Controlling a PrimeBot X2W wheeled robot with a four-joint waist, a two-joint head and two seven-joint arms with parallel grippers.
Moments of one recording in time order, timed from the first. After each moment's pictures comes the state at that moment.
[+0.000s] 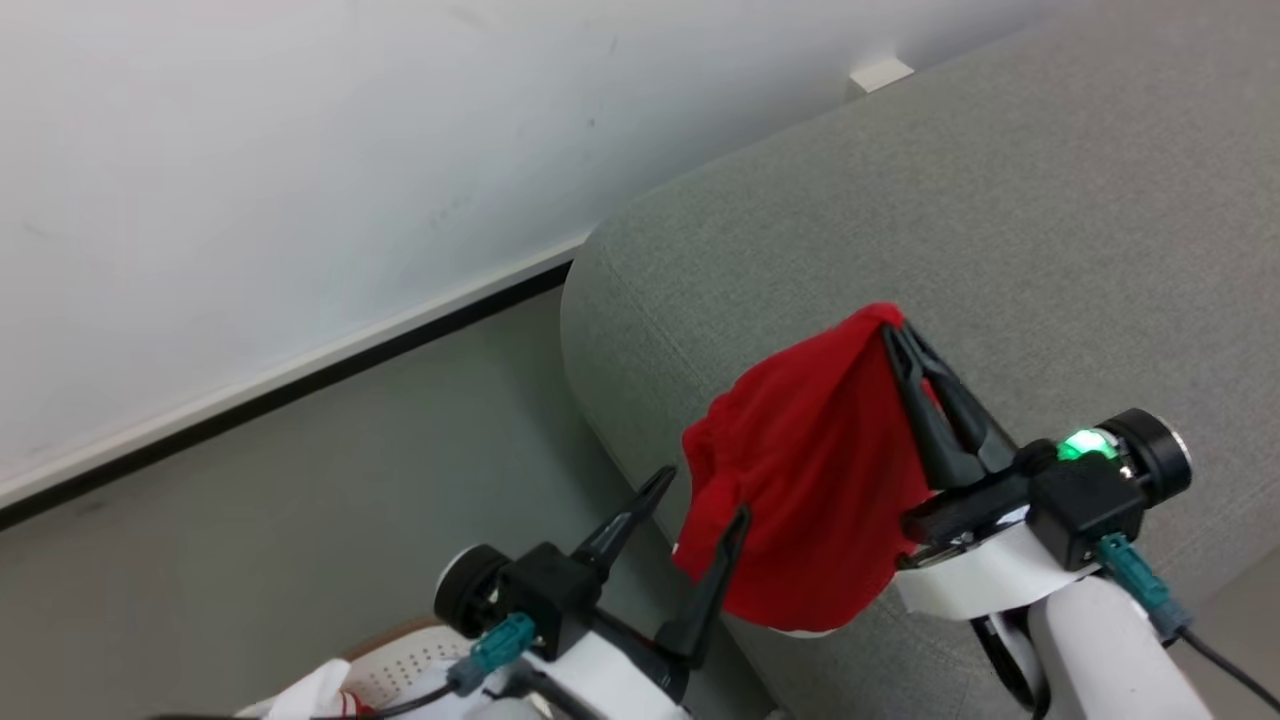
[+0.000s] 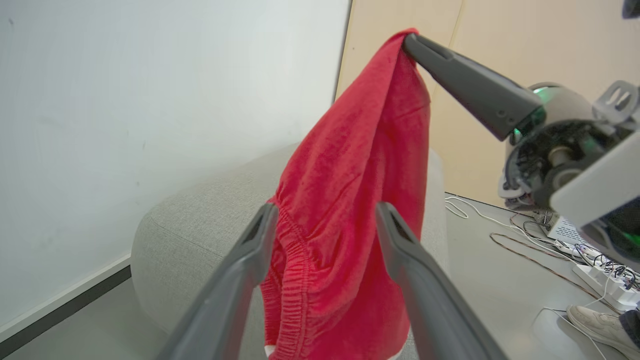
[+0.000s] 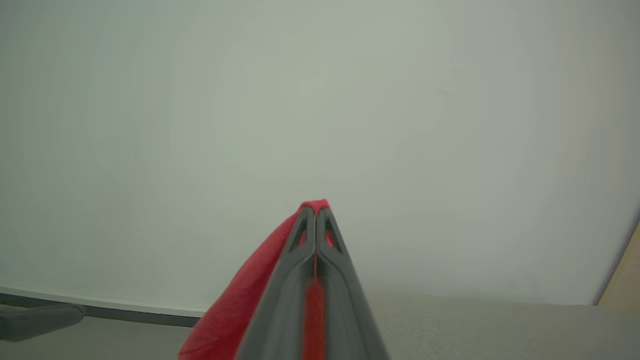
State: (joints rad) left arm -0.39 0.25 -0.82 0.09 -0.49 0.13 -0.25; right arm -0.40 -0.05 0.29 0.18 0.09 0.13 -0.26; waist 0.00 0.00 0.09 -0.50
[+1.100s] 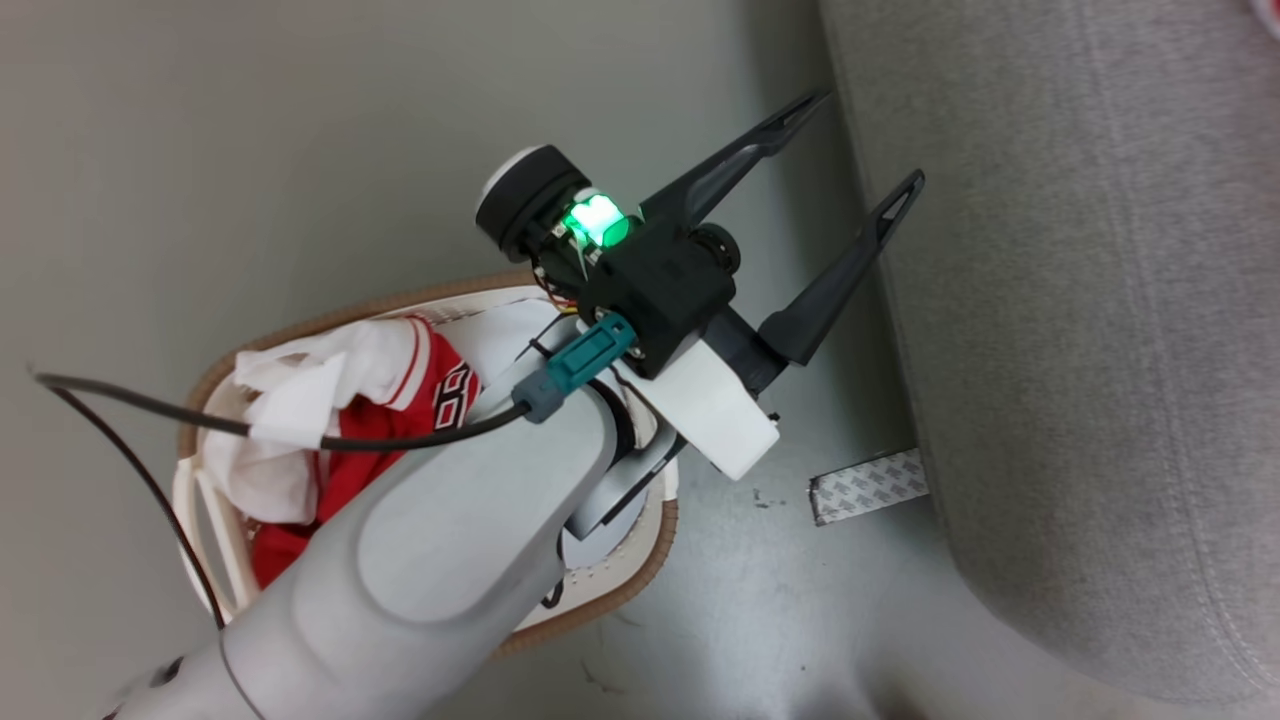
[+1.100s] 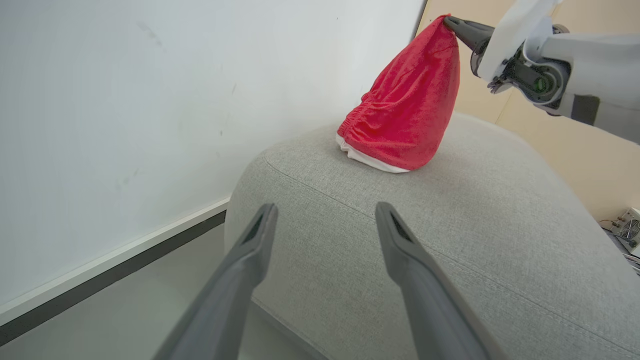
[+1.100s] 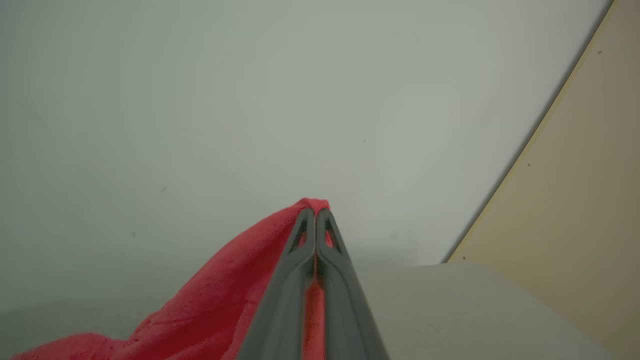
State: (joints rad) left arm -0.97 0.19 -0.83 0.14 -0.34 0.00 -0.16; right arm -1.15 -0.30 -0.43 0.55 -0.10 0.13 -0.26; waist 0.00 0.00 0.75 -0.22
